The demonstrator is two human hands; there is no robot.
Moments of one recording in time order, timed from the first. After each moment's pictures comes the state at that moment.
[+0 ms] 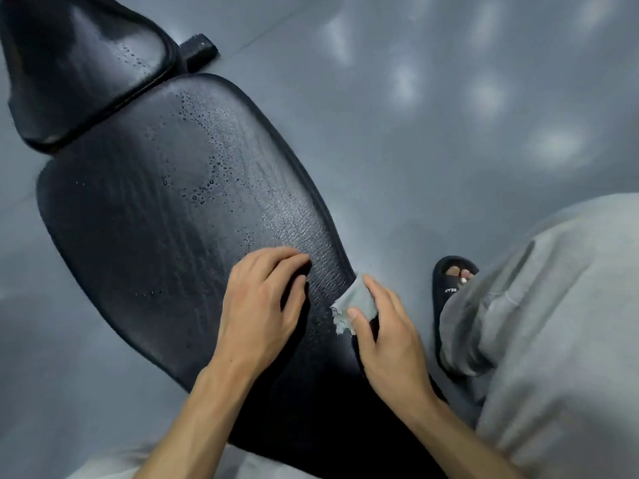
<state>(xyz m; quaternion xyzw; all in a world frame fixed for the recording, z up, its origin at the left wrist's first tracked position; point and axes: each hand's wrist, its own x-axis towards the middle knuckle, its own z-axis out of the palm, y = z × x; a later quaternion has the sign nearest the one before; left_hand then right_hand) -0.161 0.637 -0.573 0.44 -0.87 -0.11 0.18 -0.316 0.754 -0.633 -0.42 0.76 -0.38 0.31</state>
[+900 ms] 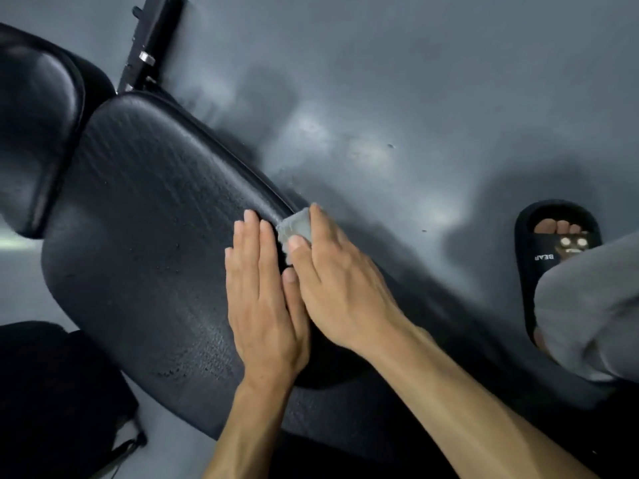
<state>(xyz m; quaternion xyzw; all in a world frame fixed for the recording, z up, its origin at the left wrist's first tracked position) -0.215 0.570 -0.605 0.50 -0.85 -0.03 0.12 -0.346 0.586 -0.602 -0.41 0.66 -0.35 0.53</state>
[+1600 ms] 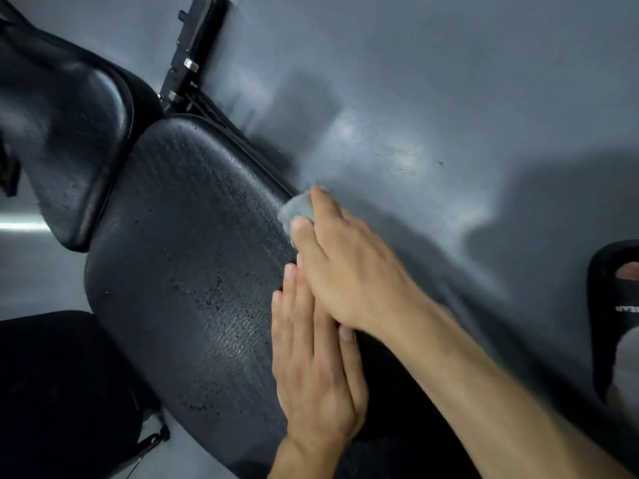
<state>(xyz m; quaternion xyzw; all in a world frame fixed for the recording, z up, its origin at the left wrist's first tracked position) -0.216 0.570 -0.604 0.52 -0.85 -0.01 0.08 -0.347 0.493 -0.597 -0.48 0.62 -0.34 0.52</state>
